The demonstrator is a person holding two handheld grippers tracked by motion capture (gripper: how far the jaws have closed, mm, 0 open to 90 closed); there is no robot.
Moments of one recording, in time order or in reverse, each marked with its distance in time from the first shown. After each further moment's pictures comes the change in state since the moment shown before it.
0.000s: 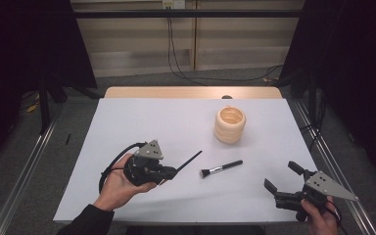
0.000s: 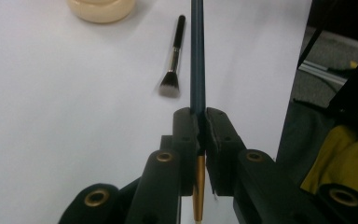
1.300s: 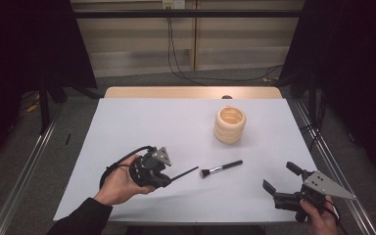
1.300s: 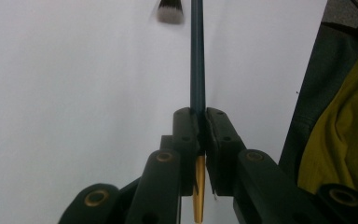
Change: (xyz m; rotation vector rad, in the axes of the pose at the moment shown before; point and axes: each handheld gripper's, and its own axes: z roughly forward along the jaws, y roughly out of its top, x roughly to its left) left arm 0.003 0.000 0.019 0.280 -0.009 0.025; right arm 0.000 -0.001 0.002 0.019 0.026 -0.008
